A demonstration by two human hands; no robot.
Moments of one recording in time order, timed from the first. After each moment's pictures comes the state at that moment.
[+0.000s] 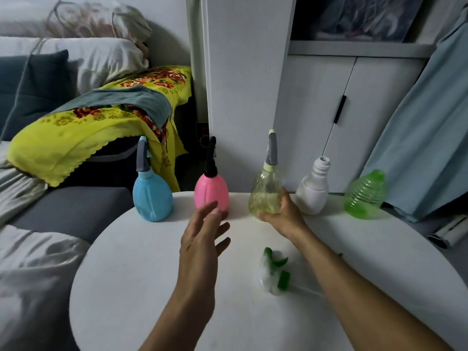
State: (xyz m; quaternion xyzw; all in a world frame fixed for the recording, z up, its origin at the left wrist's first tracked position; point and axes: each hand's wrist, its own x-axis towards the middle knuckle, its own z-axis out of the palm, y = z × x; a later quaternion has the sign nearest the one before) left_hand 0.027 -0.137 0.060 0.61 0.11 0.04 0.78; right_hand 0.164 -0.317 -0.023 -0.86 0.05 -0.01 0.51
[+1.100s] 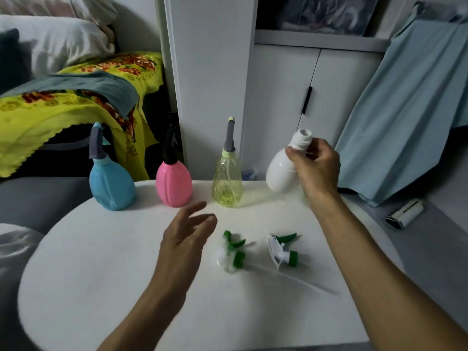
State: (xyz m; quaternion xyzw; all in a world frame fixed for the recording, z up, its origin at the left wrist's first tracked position) left_hand 0.013 -0.175 0.047 0.72 0.05 0.01 0.69; right_hand 0.132 -0.408 0.081 -0.75 0.13 -0.32 0.57
